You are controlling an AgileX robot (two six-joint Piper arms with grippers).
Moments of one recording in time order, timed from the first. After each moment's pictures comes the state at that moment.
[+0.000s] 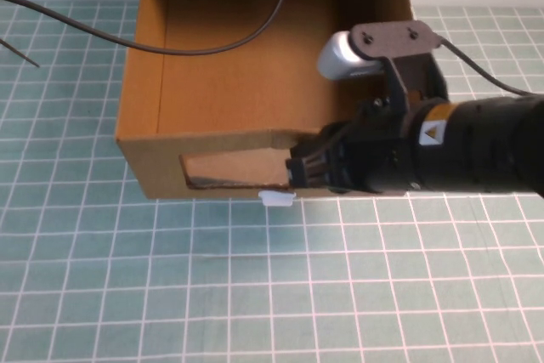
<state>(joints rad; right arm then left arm) 0.72 1.36 -1.09 0.29 0.46 -0.01 -0.28 1.92 -1.94 -0.68 0.69 0.70</state>
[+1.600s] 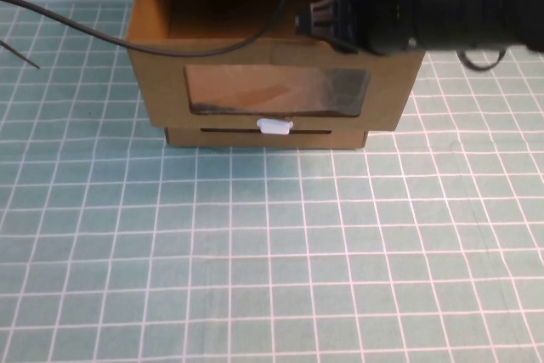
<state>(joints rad) 0.55 1.55 -1.45 0.33 0.48 -0.10 -0.28 1.92 -1.94 -0.68 0.71 0.69</state>
